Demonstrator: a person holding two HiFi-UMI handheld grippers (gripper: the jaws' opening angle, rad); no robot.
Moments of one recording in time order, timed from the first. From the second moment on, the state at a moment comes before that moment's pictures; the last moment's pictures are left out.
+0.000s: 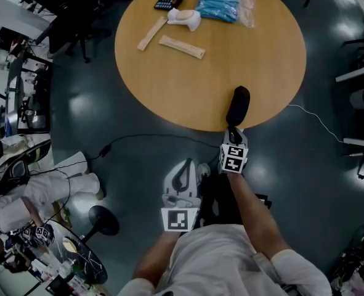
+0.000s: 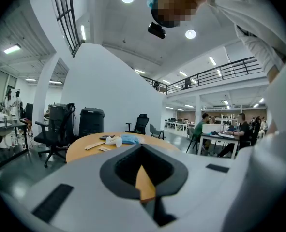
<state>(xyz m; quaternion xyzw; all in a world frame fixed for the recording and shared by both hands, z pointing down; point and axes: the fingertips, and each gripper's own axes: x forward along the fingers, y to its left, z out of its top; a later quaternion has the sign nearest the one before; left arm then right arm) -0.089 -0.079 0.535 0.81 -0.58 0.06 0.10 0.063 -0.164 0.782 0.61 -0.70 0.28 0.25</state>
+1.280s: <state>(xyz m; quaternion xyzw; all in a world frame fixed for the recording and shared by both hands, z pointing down) -0.074 -0.061 0.459 0.83 -0.56 0.01 0.06 0.080 -0.060 0.498 0.50 -0.85 0.10 0.11</state>
